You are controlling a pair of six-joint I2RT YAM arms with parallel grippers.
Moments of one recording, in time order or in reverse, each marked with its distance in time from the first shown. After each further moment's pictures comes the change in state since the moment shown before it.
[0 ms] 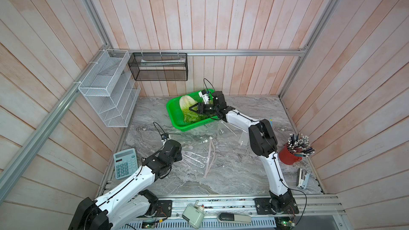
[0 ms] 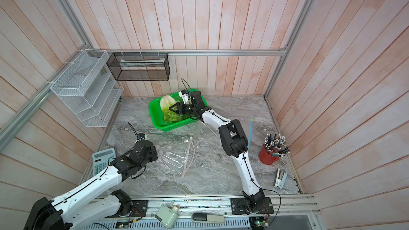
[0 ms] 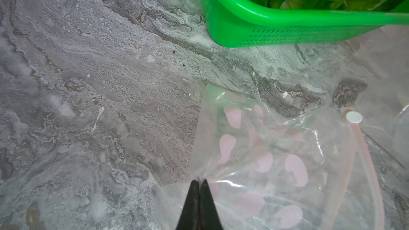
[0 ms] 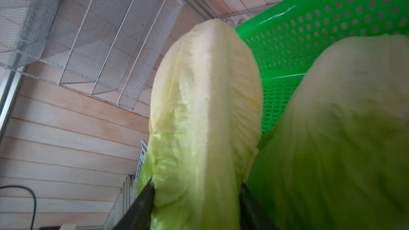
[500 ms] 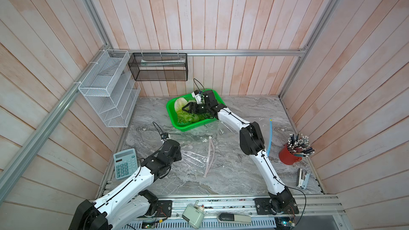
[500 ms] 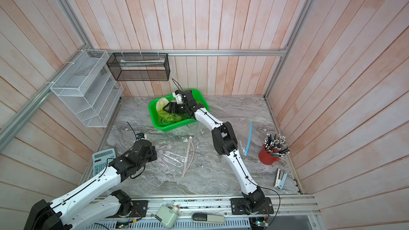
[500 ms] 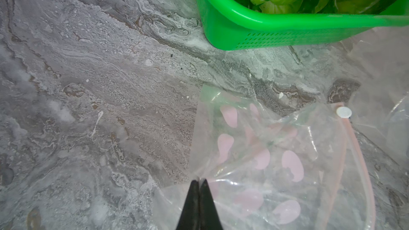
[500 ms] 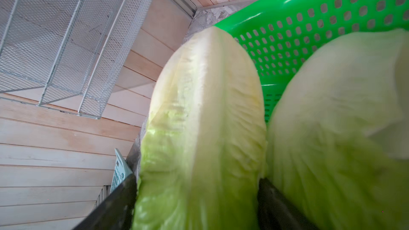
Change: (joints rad) left arm 0.015 -0.014 0.000 0.006 0.020 0.031; right arm 0.038 0.174 0.326 -0.262 0.109 -0.064
